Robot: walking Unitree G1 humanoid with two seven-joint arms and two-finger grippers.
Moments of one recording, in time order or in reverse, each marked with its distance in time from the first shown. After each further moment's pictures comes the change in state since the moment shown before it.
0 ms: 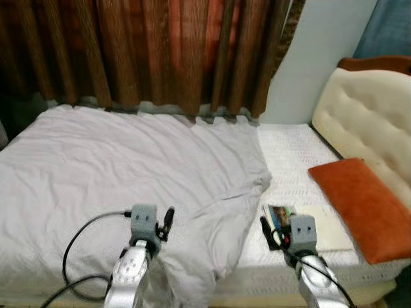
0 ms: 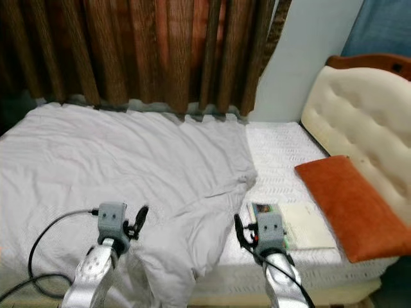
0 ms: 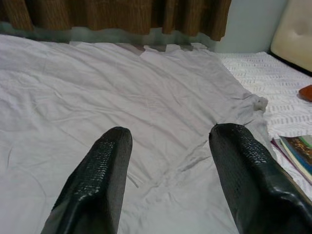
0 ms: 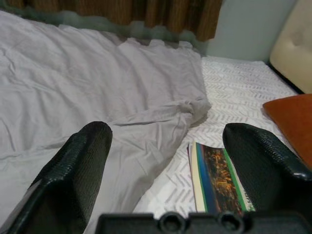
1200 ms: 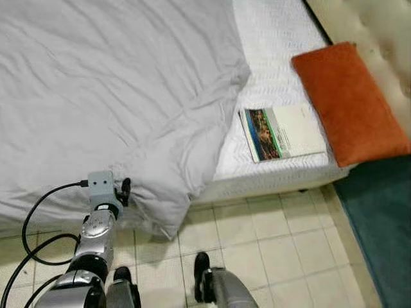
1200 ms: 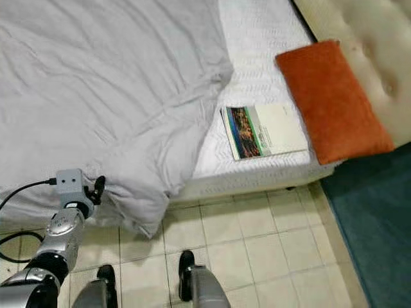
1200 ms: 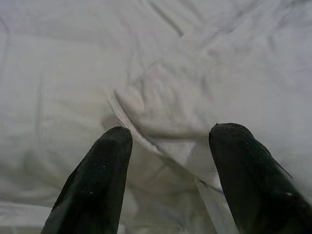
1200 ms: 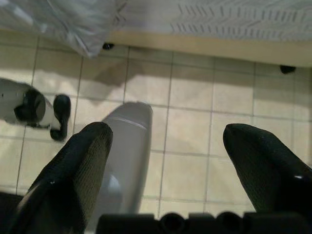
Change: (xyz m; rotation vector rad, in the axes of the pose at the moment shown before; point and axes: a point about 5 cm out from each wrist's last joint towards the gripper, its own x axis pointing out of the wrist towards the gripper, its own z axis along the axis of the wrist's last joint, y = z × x) left arm 0.041 0.092 0.045 -0.015 -0.027 0.302; right arm -0.232 0.021 0.032 -0.050 0.305 0.200
